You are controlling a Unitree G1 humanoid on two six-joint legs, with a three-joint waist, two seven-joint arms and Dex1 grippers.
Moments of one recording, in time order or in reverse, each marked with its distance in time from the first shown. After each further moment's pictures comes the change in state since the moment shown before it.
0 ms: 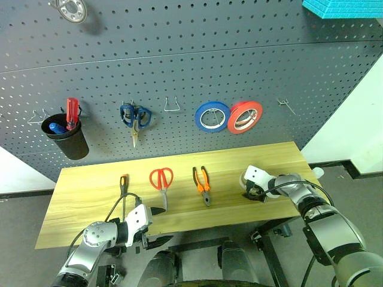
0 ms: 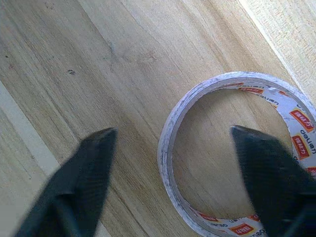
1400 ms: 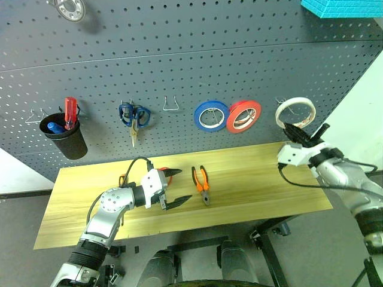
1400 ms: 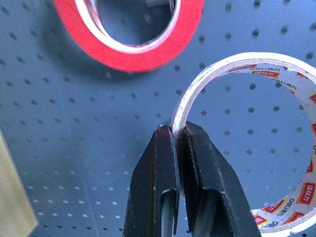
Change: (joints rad) left arm -0.226 -0.106 0.003 -0.117 -0.046 0.071 0.094; right arm 0.190 -0.375 -0.151 -0.631 -0.350 -0.319 -0.784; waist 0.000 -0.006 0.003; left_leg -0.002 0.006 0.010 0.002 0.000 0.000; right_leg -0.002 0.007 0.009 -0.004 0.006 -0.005
